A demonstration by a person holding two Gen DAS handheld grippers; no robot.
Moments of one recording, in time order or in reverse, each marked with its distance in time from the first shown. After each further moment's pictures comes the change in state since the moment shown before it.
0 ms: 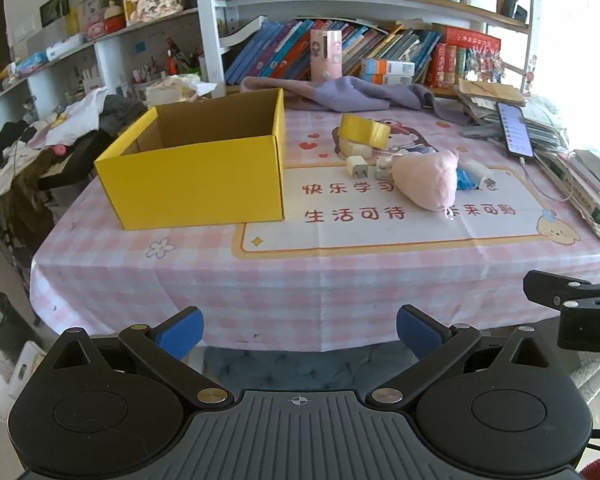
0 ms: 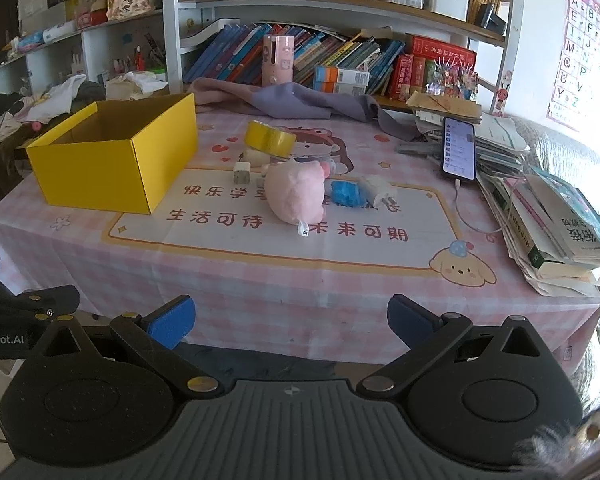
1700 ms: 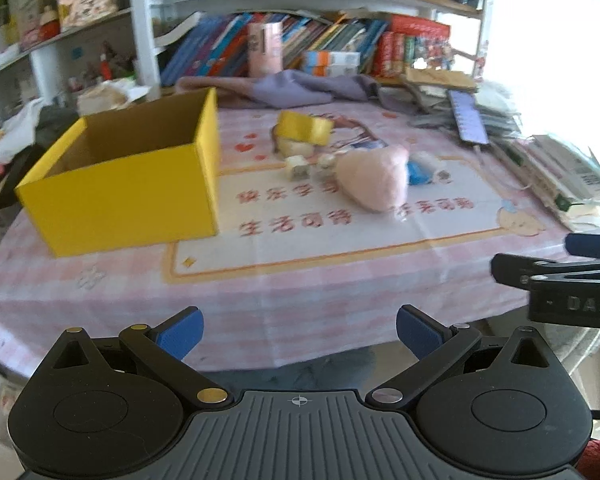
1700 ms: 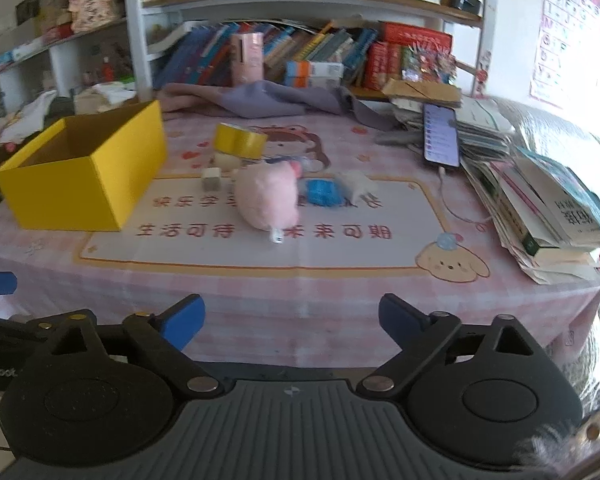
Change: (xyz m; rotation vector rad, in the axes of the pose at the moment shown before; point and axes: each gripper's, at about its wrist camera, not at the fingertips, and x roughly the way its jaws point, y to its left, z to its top) left arm 0.036 -0.023 0.021 0.073 -0.006 -0.168; right arm 0.029 -0.025 0.010 0.089 0.011 -0.047
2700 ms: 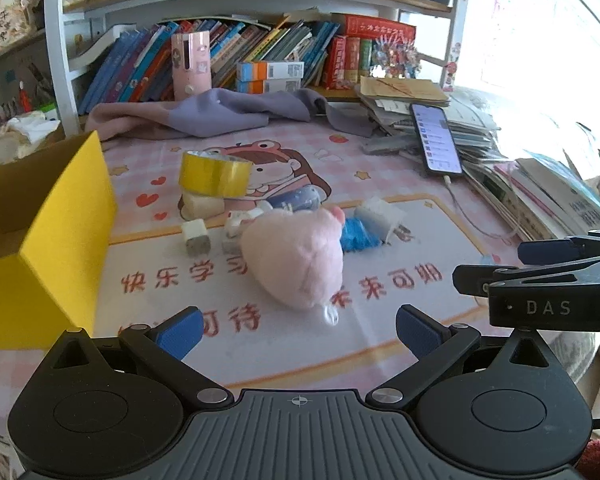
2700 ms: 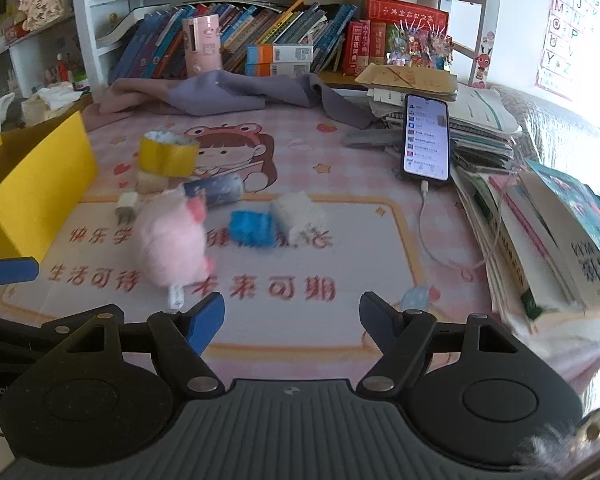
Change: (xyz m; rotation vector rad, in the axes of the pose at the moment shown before) left arm 0.115 -0.069 0.088 0.020 -0.002 -0.063; right arm 0.103 -0.089 0.076 -0.009 0.067 0.007
